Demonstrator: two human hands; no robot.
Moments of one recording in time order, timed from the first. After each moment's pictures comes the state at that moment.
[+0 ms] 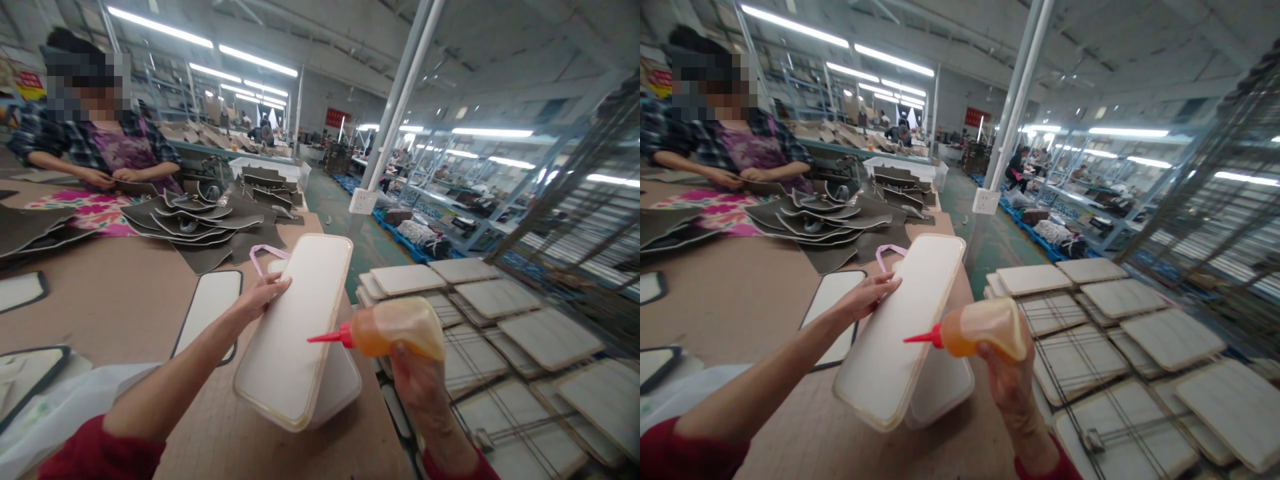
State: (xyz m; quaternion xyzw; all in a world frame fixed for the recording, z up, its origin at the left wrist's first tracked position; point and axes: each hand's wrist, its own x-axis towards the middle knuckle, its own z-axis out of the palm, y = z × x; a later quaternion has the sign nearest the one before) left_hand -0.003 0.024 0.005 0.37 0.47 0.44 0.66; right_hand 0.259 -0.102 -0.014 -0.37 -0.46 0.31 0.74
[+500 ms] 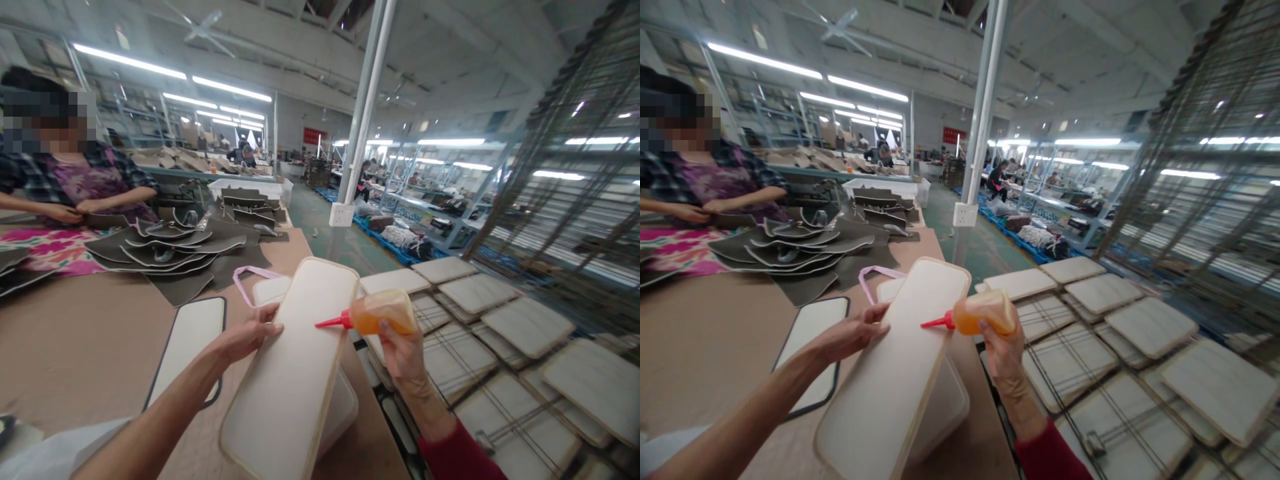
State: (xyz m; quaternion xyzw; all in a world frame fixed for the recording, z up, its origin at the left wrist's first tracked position) left_hand 0.000 0.010 0.008 0.48 0.33 0.33 0.74; right_hand 0.282 -0.053 -0.016 -0.36 -0.38 0.32 0.79
